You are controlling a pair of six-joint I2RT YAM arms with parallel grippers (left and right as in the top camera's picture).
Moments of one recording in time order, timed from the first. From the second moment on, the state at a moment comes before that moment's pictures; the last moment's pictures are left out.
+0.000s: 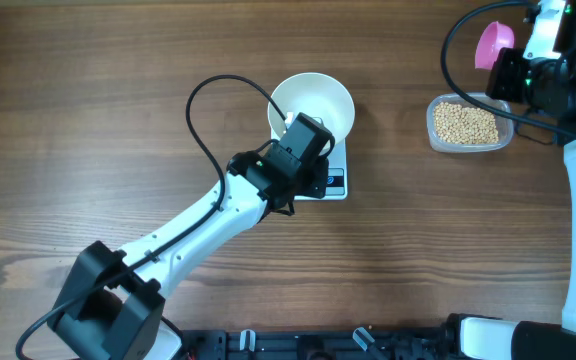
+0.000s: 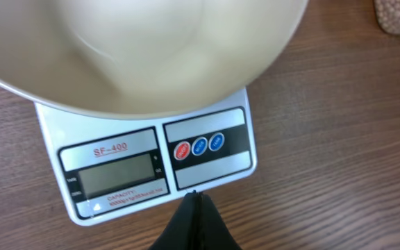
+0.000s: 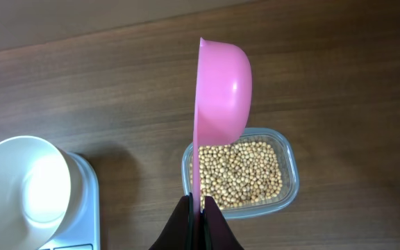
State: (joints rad) left arm -0.71 1.63 1.12 -0.53 0.00 -0.51; right arm -0.10 1.49 1.66 -1.02 -0.04 0.07
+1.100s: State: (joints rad) left arm -0.71 1.66 0.87 -0.08 0.11 -0.44; right arm -0.10 1.49 1.66 -1.00 -0.04 0.04
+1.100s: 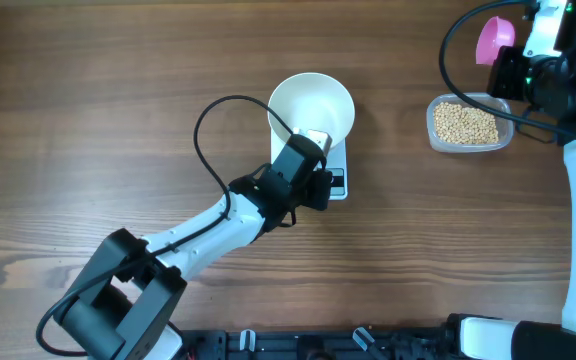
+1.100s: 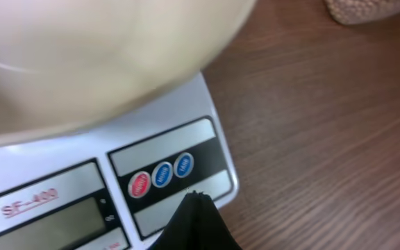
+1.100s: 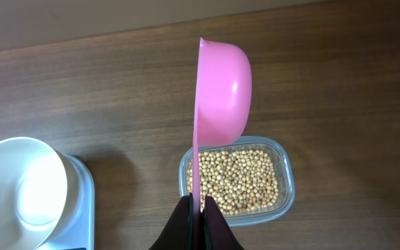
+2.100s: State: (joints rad) left arm -0.68 1.69 0.74 0.12 0.05 -0.56; right arm -0.10 1.49 1.66 -0.99 -0.03 0.02
